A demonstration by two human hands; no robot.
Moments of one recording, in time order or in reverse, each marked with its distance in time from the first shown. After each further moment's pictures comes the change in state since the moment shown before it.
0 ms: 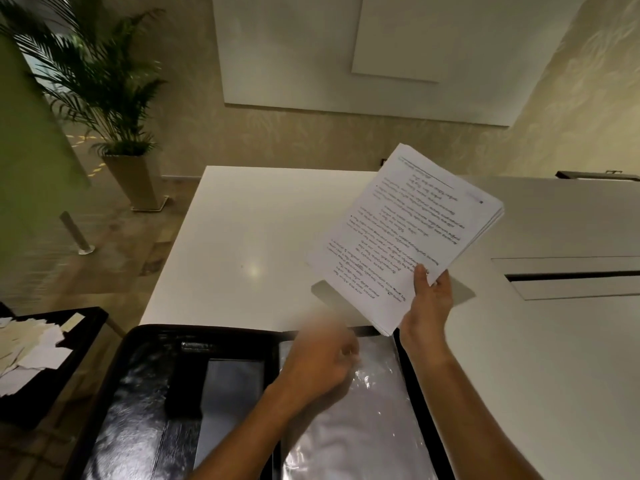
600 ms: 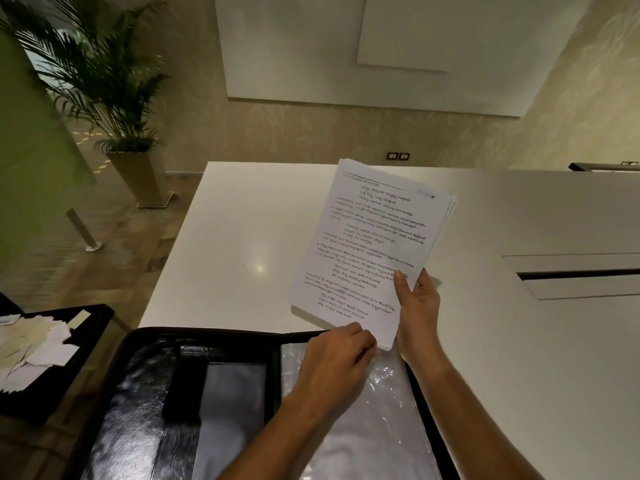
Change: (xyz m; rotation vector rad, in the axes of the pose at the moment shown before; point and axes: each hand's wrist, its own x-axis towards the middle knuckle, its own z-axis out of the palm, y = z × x) left_hand 0.003 0.026 0.008 -0.024 0.193 0.018; right_hand 0.005 0.033 -0.011 -0.240 -0.187 0.039
